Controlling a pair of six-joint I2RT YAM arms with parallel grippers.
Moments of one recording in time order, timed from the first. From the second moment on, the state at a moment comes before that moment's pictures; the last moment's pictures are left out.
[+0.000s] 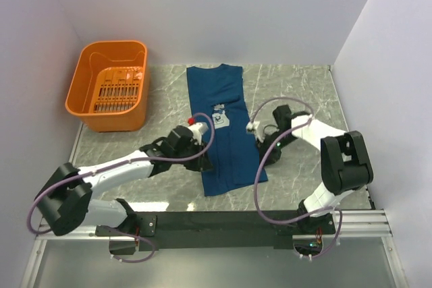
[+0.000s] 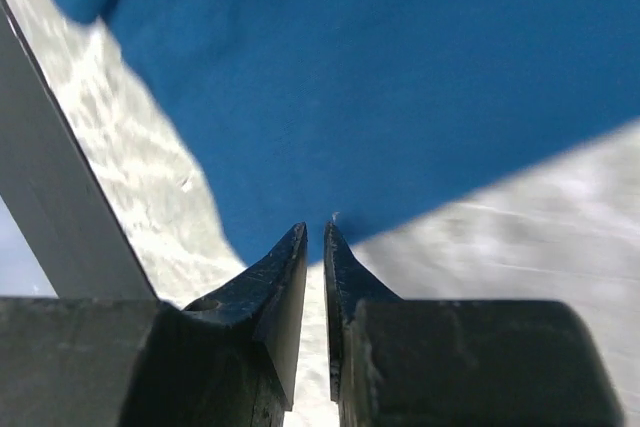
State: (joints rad) left arm -0.77 1.26 0.67 -0.14 0.25 -0.61; right arm 0.20 1.63 0.97 -0.86 -0.68 -0.79
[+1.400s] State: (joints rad) left arm -0.91 1.40 0.55 0.01 0.12 -0.75; right arm 0.40 1.49 0.76 -0.76 -0.47 -0.85
